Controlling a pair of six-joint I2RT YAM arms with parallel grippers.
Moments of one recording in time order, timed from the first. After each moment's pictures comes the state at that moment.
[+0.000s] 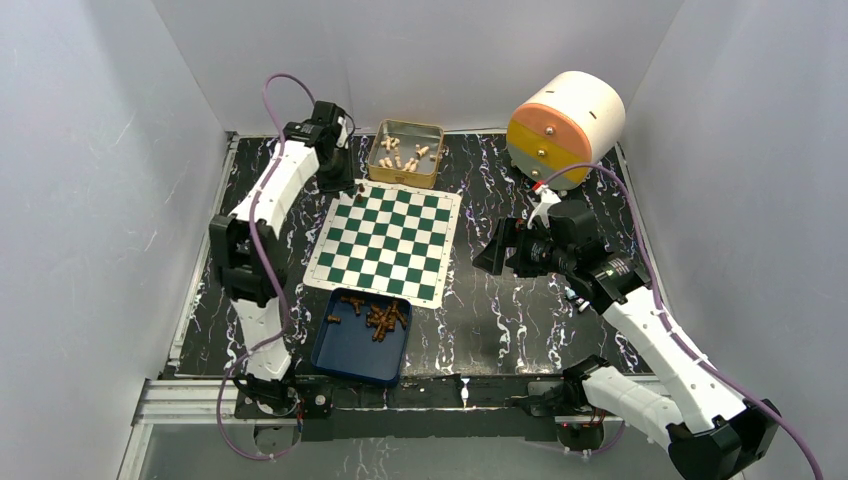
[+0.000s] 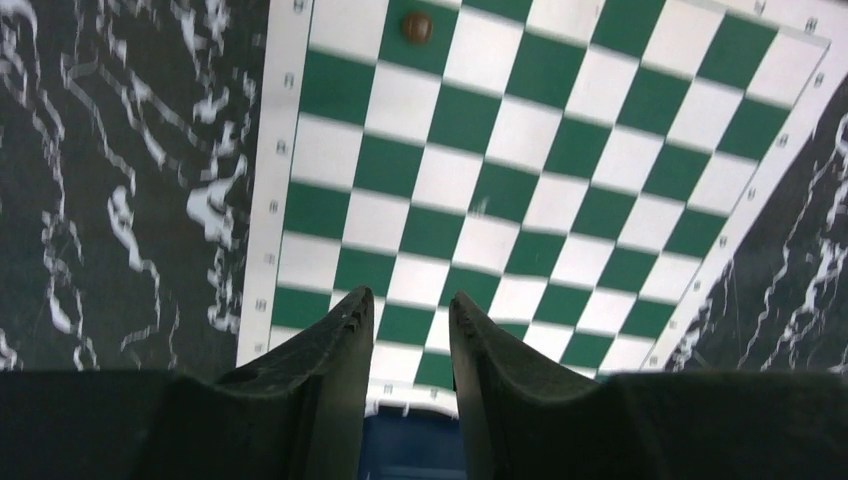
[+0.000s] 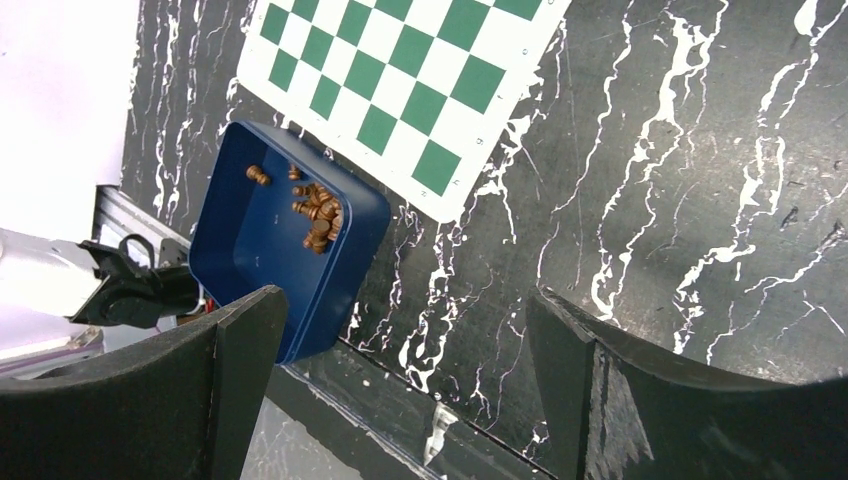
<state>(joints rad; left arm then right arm) -0.25 2.03 1.94 -1.05 -0.04 -0.30 0.51 0.91 0.92 -0.64 -0.27 0.53</state>
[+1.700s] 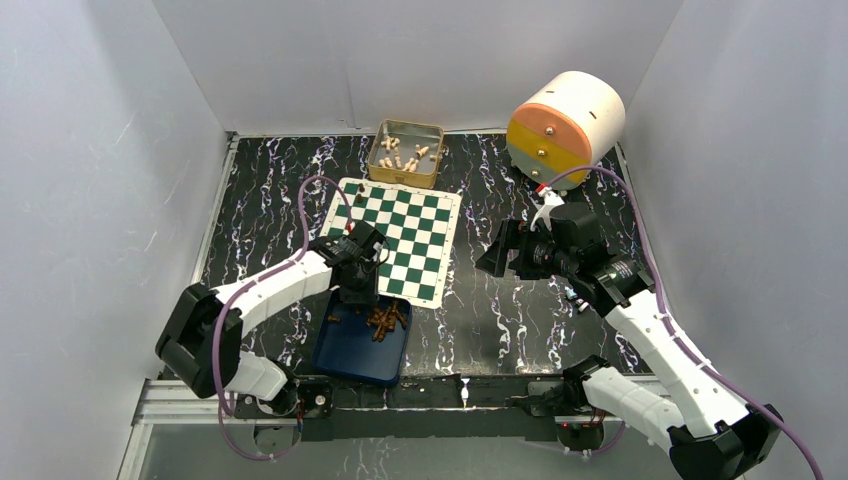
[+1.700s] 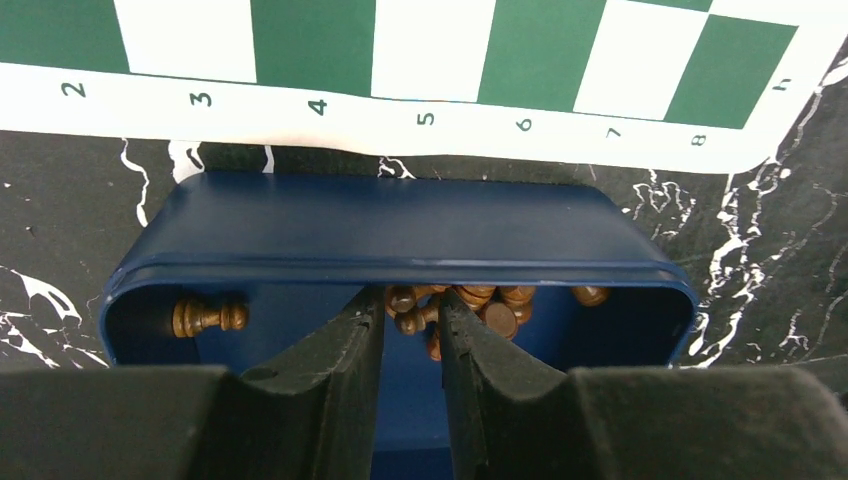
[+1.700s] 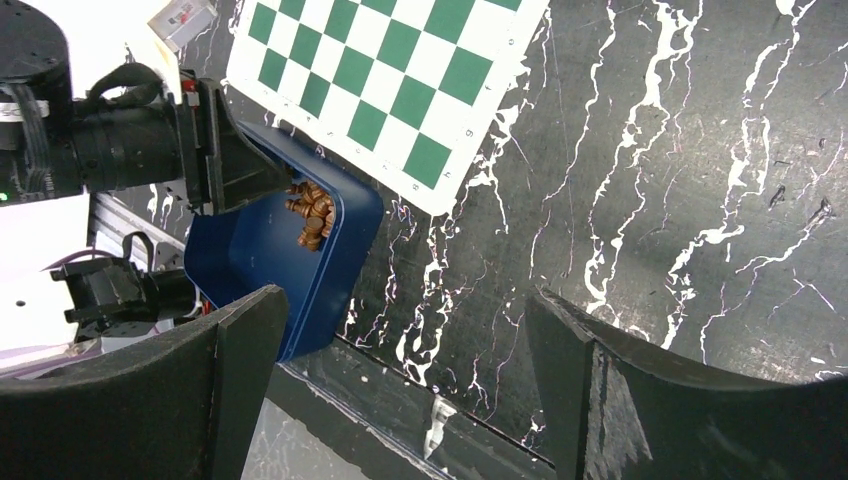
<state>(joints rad) -0.67 1.40 0.89 -0.75 -0.06 -0.58 0.51 0.88 0.92 -0.67 -0.25 0.55</state>
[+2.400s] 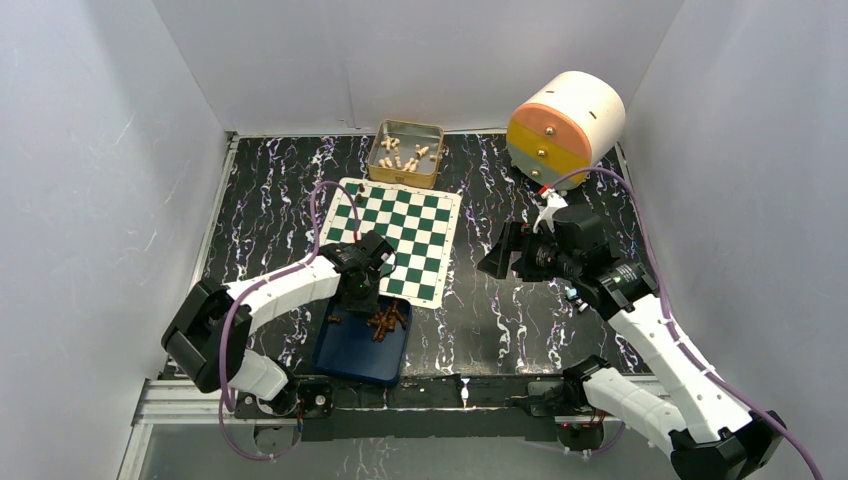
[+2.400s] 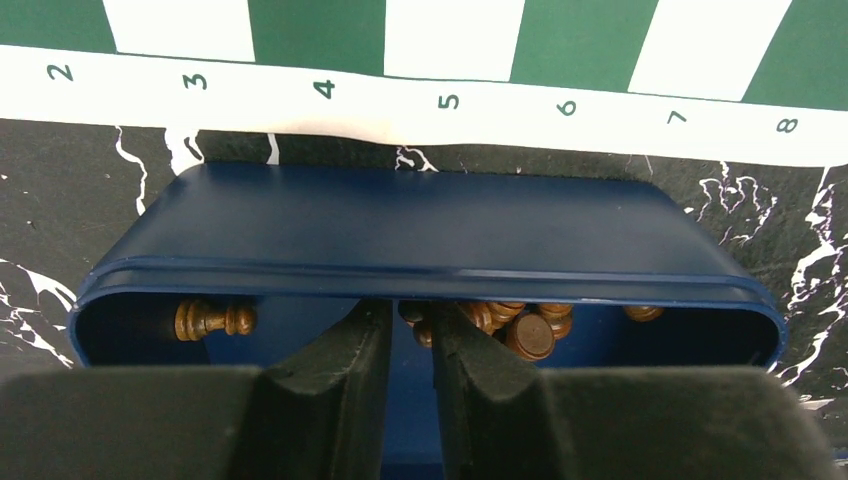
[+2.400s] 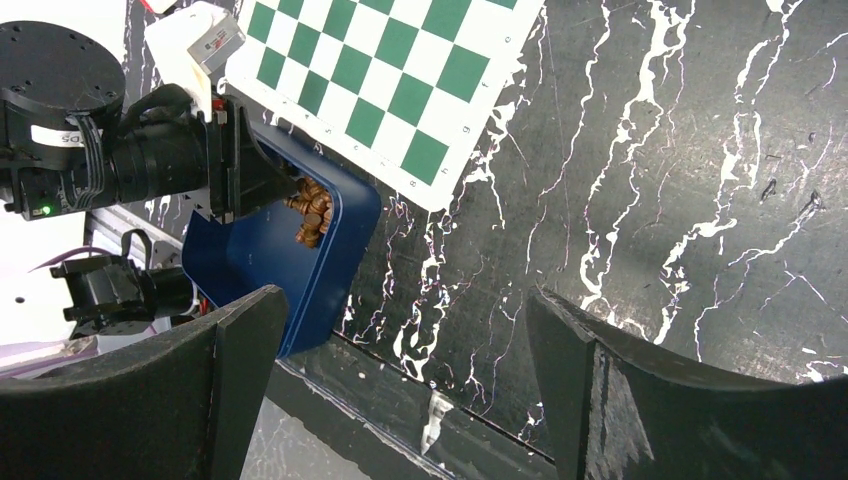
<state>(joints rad) -0.73 1.45 0.86 -0.74 -0.13 -0.58 0.51 0.86 0.92 -0.69 -0.24 0.54</state>
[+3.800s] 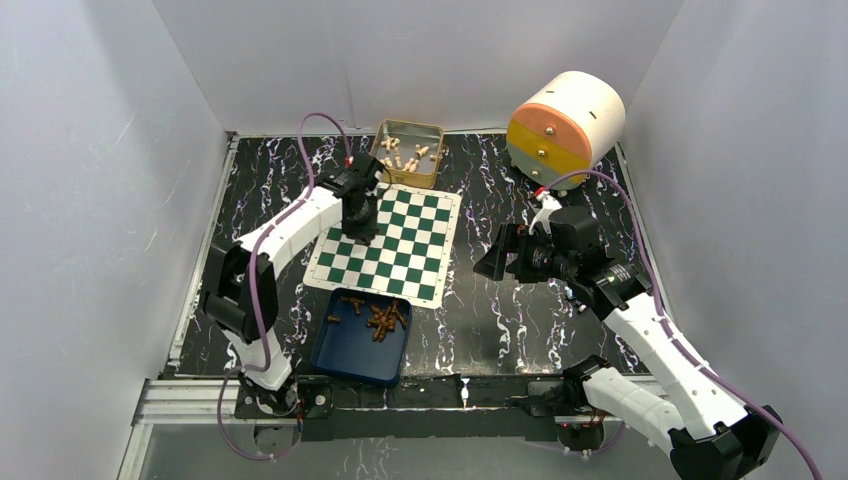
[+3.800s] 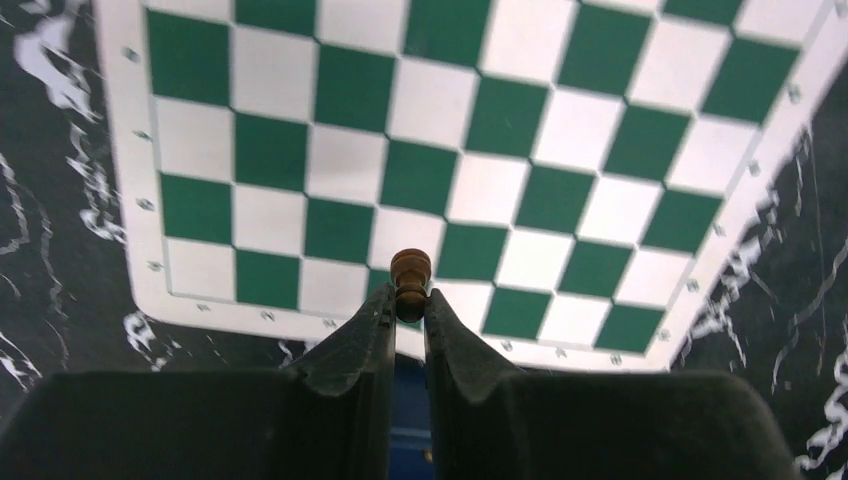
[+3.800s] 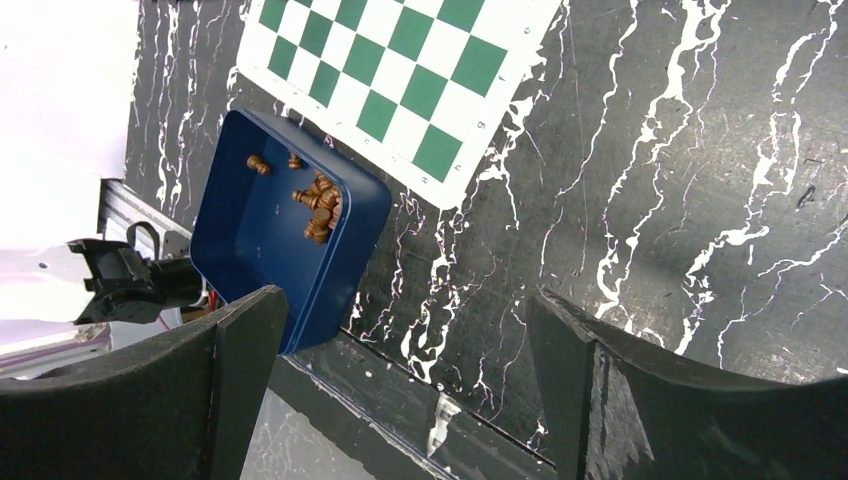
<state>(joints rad) -0.52 1.71 1.40 -0.87 -0.17 -0.43 0.51 0.87 0.88 -0.65 -0.28 0.55</state>
